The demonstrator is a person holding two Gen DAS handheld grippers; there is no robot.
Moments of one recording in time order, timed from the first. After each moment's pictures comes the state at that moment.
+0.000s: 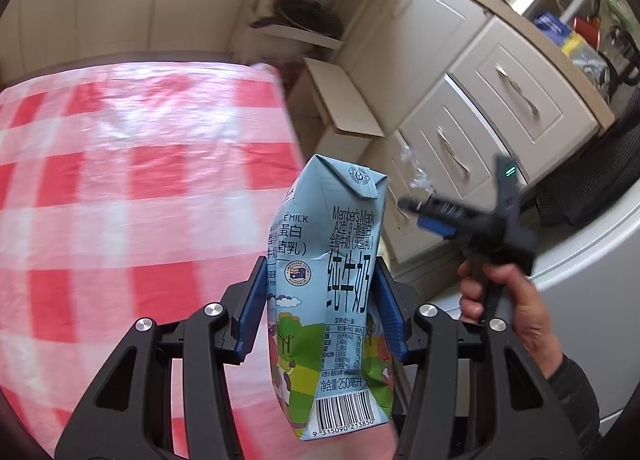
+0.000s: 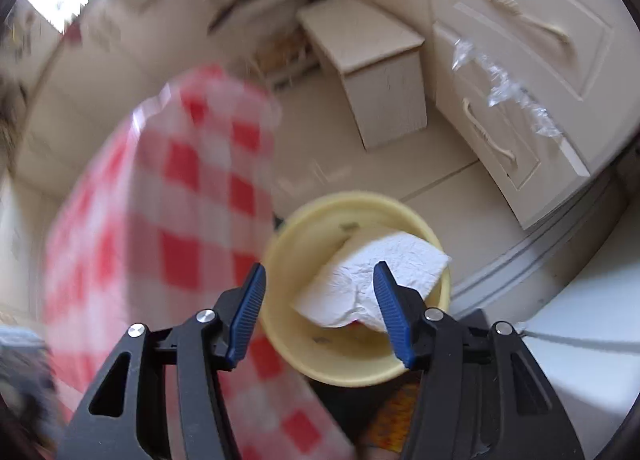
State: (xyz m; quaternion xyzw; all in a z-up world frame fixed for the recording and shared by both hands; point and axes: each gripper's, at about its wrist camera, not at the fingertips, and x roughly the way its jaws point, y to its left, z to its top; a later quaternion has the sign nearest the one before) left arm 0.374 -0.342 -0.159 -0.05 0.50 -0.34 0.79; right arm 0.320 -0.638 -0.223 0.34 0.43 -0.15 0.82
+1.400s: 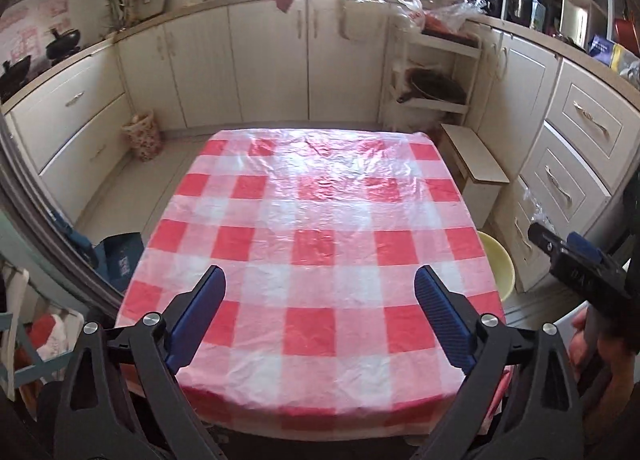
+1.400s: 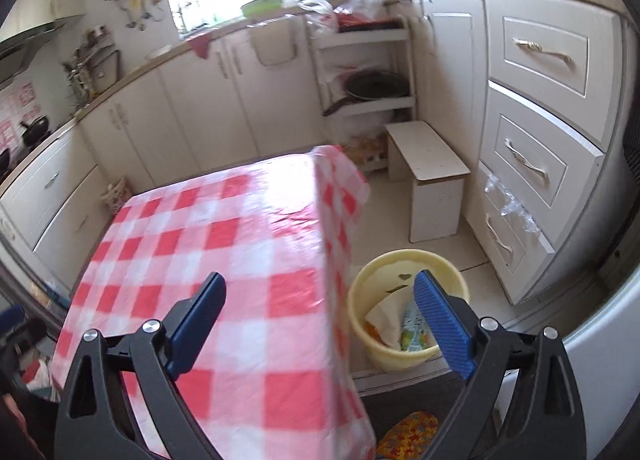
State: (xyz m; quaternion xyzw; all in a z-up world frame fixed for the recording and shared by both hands) left arm 0.256 -0.160 -0.062 0.03 0.38 -0.08 0.92; right arm 0.213 -0.423 -0.130 0.13 0.32 -0.10 0.93
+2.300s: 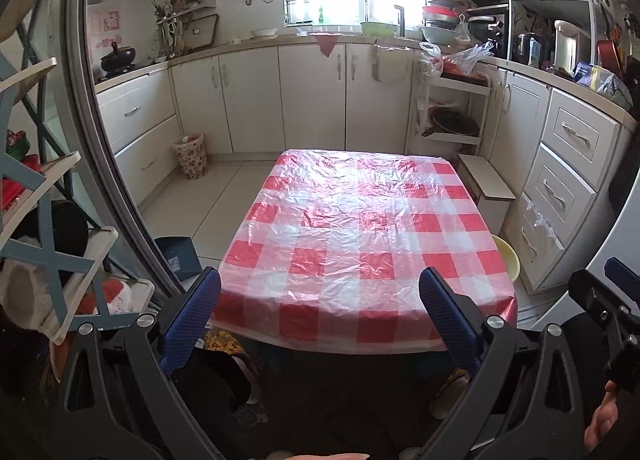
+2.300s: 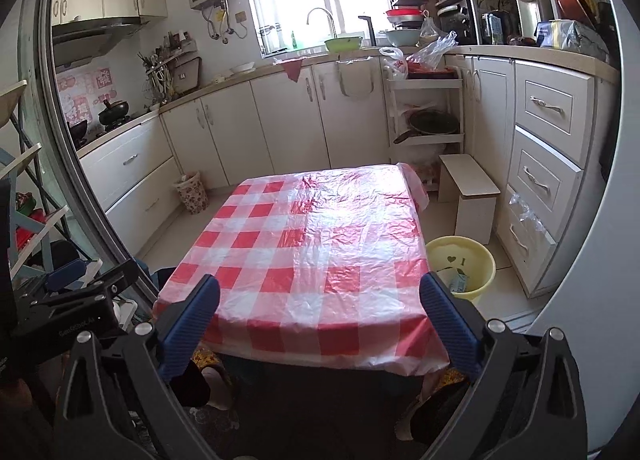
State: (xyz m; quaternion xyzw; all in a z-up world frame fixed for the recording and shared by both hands) left arm 0.082 -0.061 -0.015 0.03 0.31 -0.04 0.95; right arm 0.036 -0.288 -0.058 0.10 0.28 -0.03 0.96
